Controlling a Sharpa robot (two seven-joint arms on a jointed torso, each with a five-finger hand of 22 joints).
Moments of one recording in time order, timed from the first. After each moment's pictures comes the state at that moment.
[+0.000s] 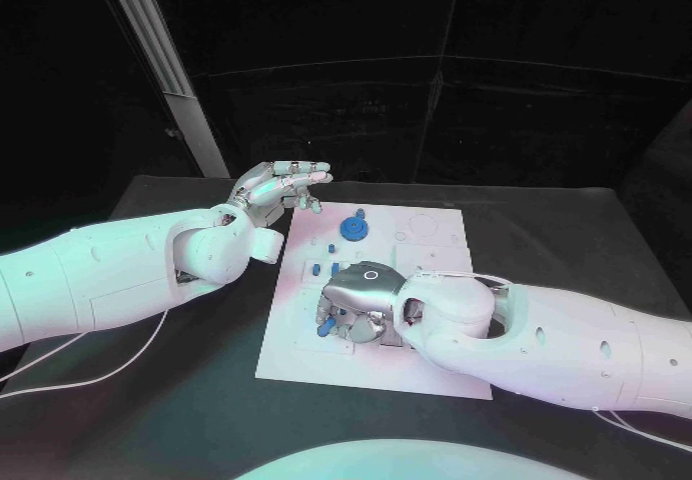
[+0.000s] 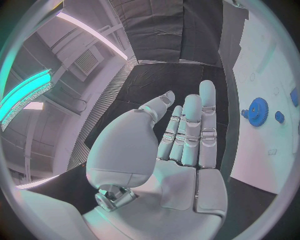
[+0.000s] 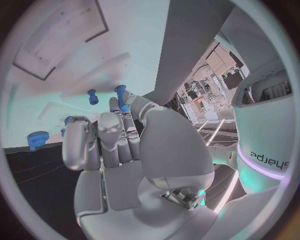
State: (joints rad) left arm 1.30 -0.78 -0.22 1.39 0.19 -0.11 0.49; left_hand 1.29 -0.06 0.36 -0.13 0.15 0.93 0.21 0.15 0.07 0.91 0.14 0.36 0.07 1.16 0.04 1.08 0.43 0.17 1.17 0.14 0.63 0.58; right arm 1.07 -0.59 -0.06 1.70 -1.79 -0.12 -0.14; right_hand 1.39 -0.06 0.46 -0.07 0.10 1.11 0.15 0.08 0.08 1.23 0.07 0.09 0.07 1.46 -0.01 1.12 0.84 0.09 1.40 0.10 1.40 1.31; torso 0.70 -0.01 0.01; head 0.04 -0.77
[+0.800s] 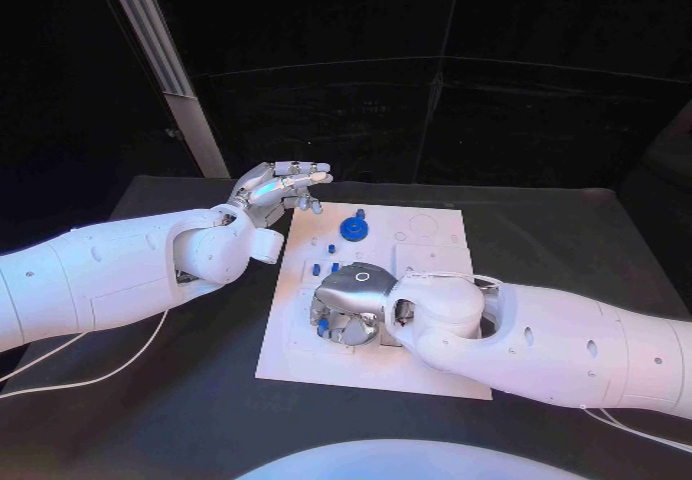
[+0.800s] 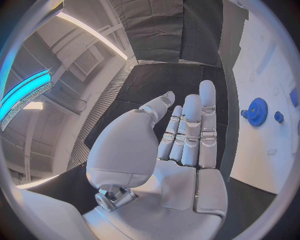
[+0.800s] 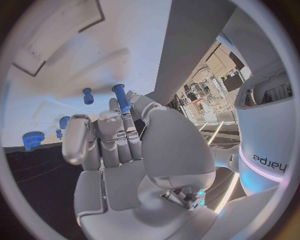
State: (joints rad) left arm 1.30 -0.78 -0.22 1.39 0.19 -0.11 0.49; left_hand 1.30 -0.06 0.36 -0.13 0.15 0.93 0.21 0.16 0.07 0.91 0.14 0.36 0.07 1.16 0.04 1.08 0.43 0.17 1.17 0.14 0.63 0.57; right arm 1.07 -0.56 -0.06 1.68 -1.80 -0.10 -0.14; right_hand 1.32 -0.12 0.41 -0.02 0.14 1.06 0.16 0.06 0.07 1.16 0.09 0.06 0.06 1.44 0.01 1.06 0.76 0.09 1.36 0.11 1.36 1.25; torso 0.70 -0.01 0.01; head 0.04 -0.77
